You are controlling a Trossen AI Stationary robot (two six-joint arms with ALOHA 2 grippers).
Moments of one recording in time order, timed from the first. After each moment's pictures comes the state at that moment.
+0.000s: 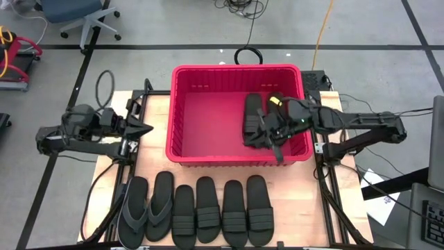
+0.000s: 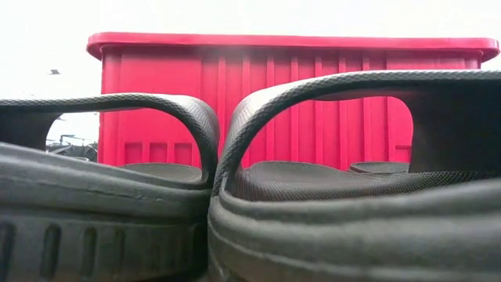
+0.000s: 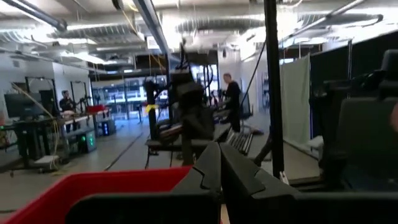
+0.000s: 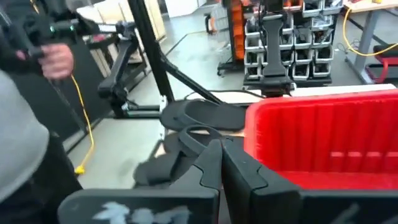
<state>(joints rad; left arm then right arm) 0.00 0.45 0.74 -0.05 0.13 0.05 0.03 1.18 1.24 -0.21 -0.28 0.17</state>
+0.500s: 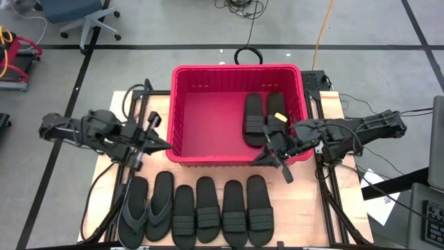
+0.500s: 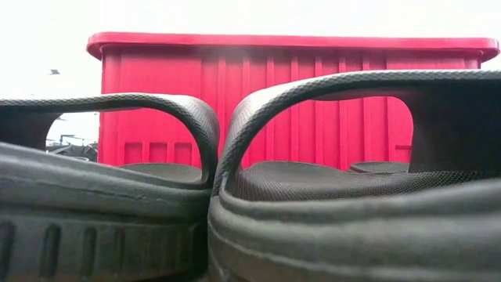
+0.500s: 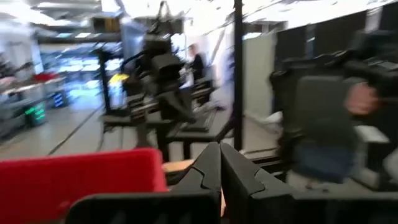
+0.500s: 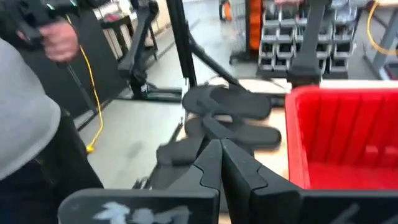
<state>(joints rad) -0.23 0.73 0.85 -0.01 0.05 0.02 0.23 1.14 1.24 -0.31 -0.13 0.15</state>
